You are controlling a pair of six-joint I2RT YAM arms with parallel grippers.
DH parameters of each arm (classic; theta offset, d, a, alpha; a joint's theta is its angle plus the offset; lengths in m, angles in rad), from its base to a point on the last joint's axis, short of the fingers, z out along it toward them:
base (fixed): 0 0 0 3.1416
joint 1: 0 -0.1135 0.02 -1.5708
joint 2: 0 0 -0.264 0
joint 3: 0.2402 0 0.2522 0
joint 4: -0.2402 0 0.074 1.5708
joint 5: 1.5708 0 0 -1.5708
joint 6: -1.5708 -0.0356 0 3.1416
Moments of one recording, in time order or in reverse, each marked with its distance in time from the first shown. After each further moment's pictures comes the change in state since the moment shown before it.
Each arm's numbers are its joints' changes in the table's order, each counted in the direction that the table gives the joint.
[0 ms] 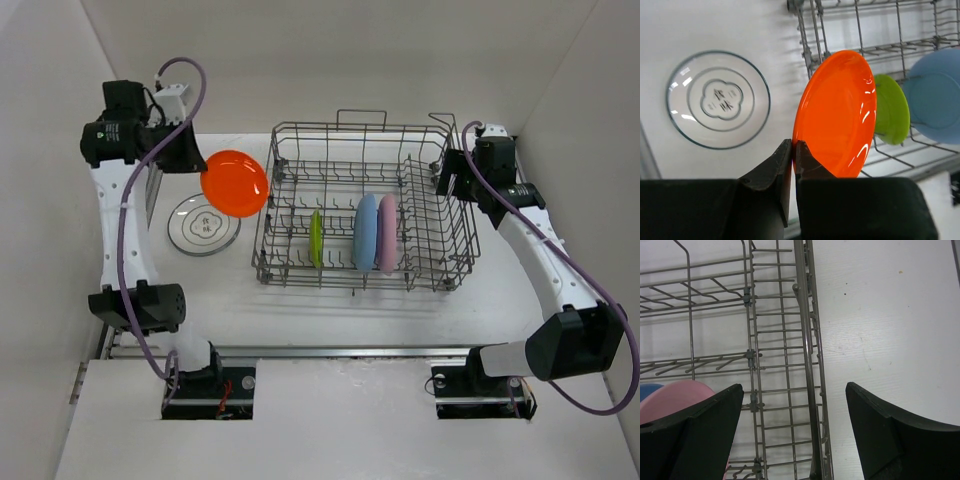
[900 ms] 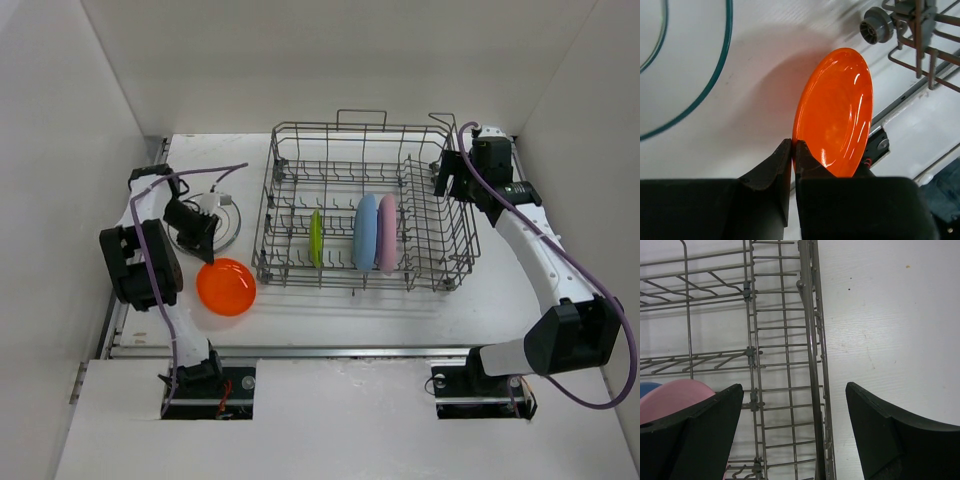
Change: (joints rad) left arm -0.149 -0.188 -0.649 -0.087 0.058 -0.677; right arm 0.000 -0.027 0.000 0.001 -0.015 0.000
